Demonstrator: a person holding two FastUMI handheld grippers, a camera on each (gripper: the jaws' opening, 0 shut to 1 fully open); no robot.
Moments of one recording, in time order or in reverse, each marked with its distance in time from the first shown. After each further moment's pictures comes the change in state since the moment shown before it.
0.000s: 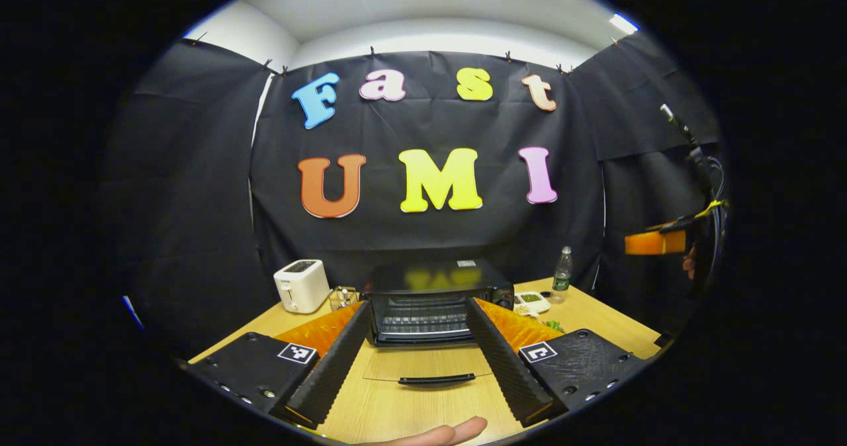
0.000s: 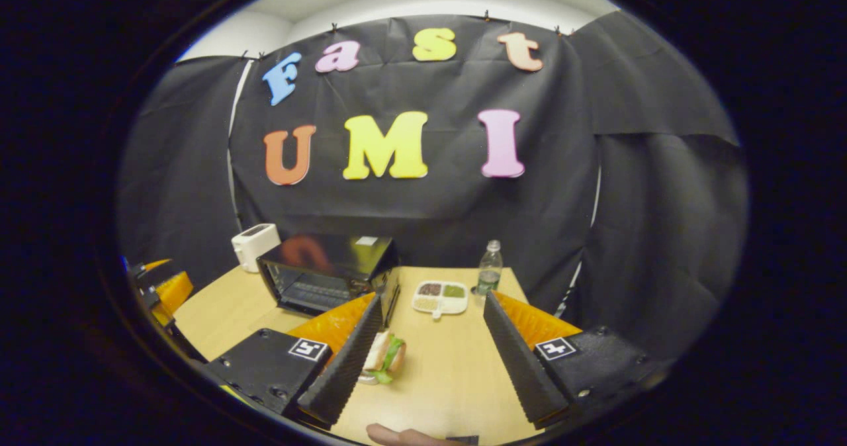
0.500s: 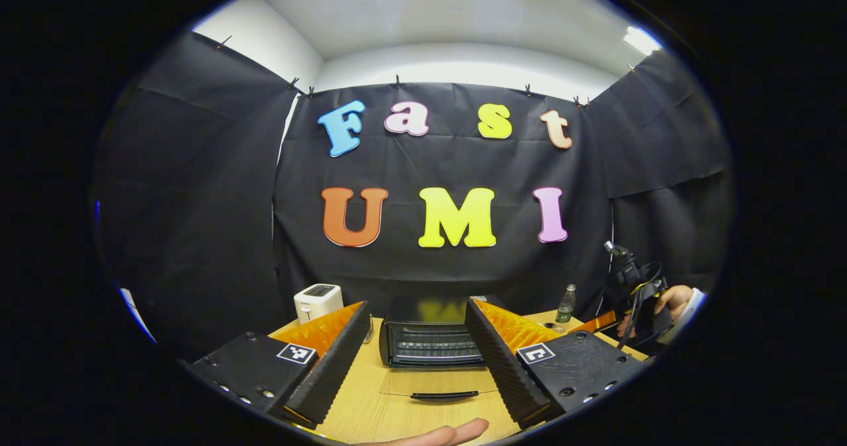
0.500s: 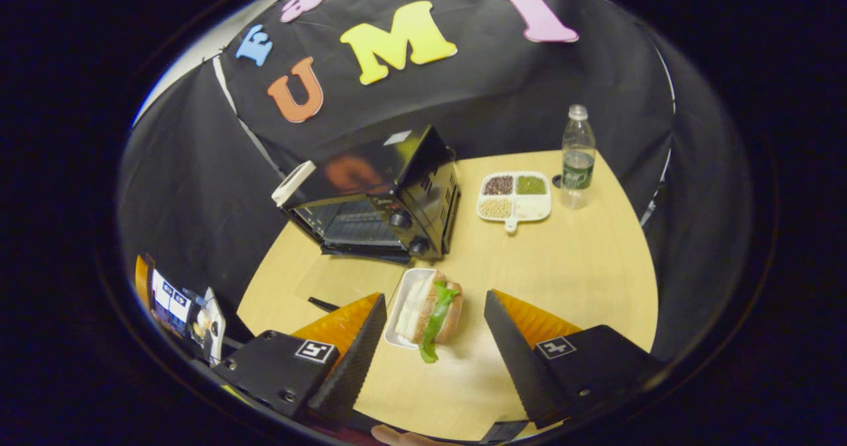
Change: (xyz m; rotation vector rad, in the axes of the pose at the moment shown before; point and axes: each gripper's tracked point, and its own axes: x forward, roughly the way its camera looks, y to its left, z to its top) left arm -0.028 0.023 0.043 -0.060 -0.092 0.021; right arm 0.119 0.015 -0.098 0.214 0.499 0.275
